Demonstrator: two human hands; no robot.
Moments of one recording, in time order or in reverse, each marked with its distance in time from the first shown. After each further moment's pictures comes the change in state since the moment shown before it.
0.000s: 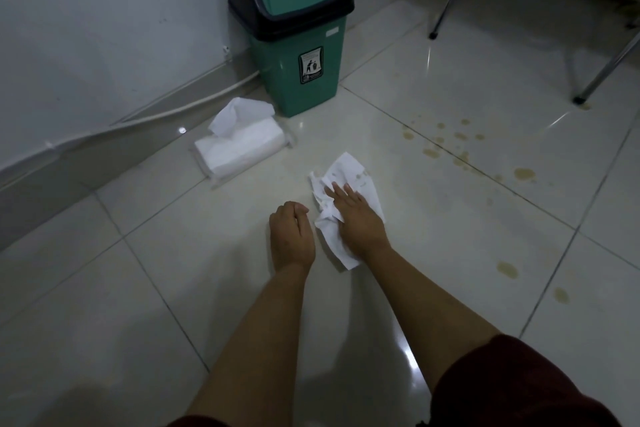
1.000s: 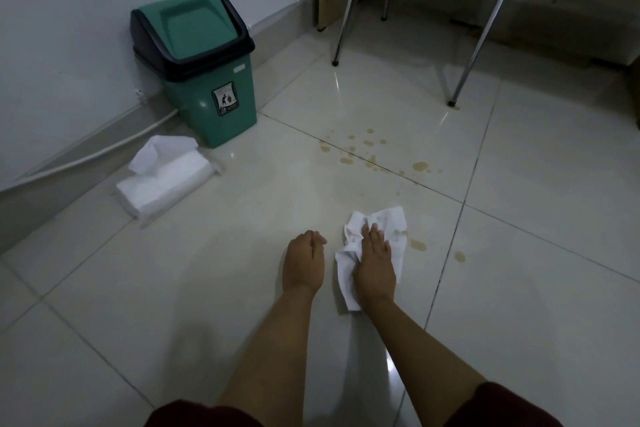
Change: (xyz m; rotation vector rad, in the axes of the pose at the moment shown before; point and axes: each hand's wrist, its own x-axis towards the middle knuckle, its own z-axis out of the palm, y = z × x) left_hand -0.076 0.059 0.056 -0.084 -0.487 0.084; right_hand -0.149 0.046 -0.036 0.032 0.253 0.652
